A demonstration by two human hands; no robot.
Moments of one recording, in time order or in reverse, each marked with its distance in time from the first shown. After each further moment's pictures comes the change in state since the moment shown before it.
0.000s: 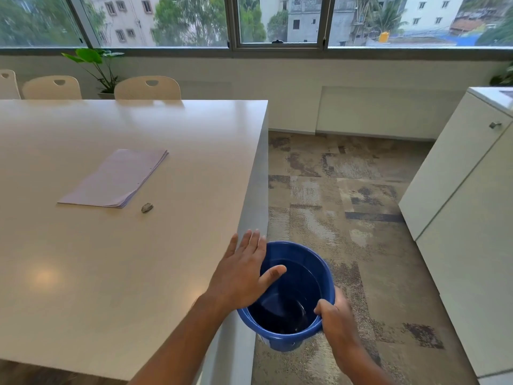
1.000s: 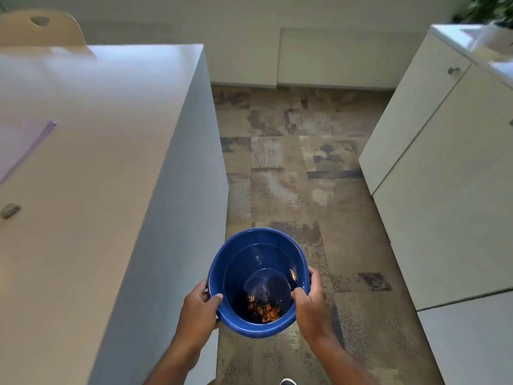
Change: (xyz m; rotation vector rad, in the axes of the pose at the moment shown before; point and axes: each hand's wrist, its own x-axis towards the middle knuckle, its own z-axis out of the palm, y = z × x) left_hand 0.031 0.071 0.120 -1.230 -0.014 -0.676; right_hand 0.087 0.052 -0.077 -0.069 0.093 -0.067
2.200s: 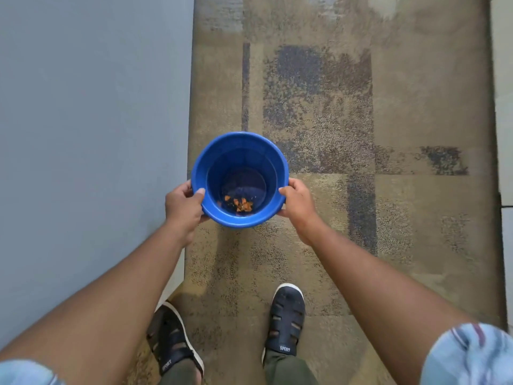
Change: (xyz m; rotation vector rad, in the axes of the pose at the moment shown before) left_hand 0.415 -0.432 0.167 -0.120 0.155 -0.308; right_hand 0.306 0.496 0.198 -0.010 -0.213 0.465
